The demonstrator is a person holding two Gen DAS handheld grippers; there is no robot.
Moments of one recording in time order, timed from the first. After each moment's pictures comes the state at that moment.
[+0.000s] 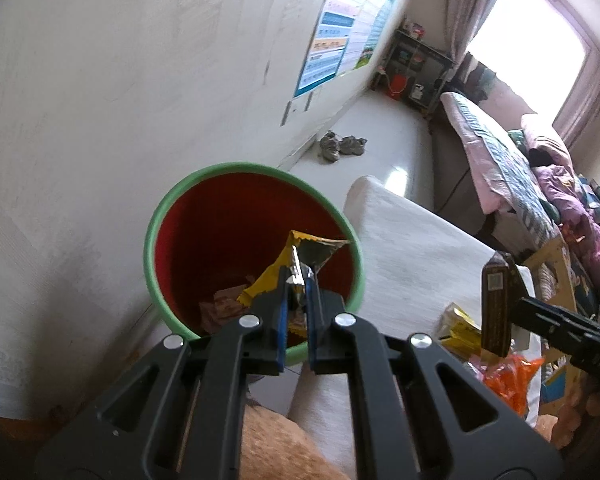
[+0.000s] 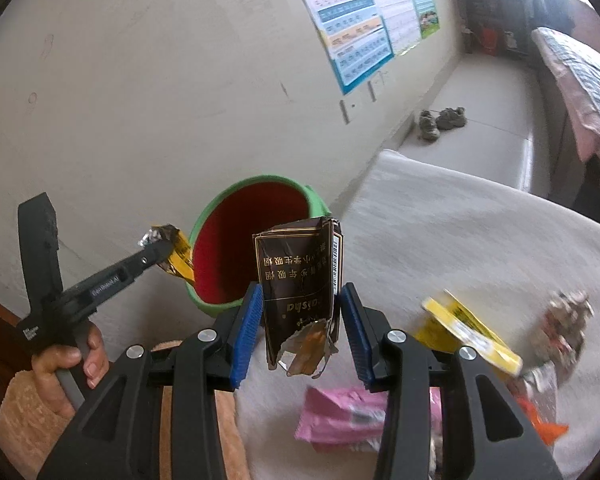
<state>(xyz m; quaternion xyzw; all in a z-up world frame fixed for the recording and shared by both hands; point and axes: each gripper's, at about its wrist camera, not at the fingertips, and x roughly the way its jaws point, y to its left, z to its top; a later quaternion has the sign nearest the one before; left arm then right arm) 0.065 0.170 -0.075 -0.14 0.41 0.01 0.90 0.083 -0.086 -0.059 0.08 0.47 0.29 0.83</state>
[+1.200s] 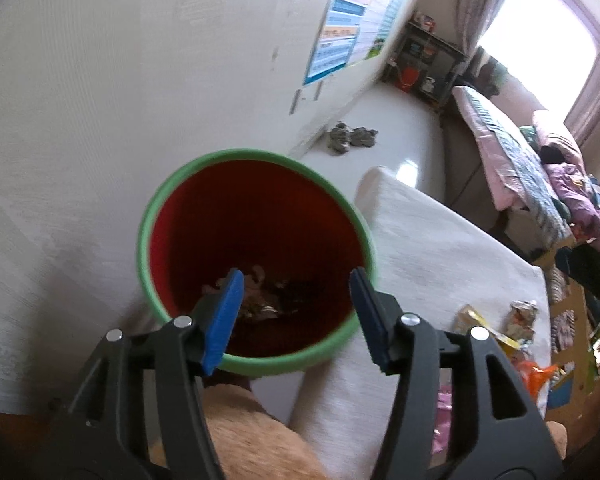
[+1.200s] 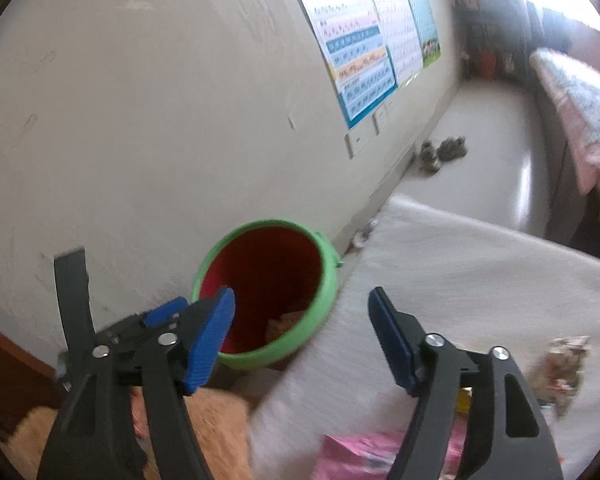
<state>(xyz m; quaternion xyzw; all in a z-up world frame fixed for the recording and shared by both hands) 0.074 0.157 -0.086 -0.14 0.43 0.02 0.89 0.079 -0.085 -0.021 0.05 0.41 0.26 0.87</state>
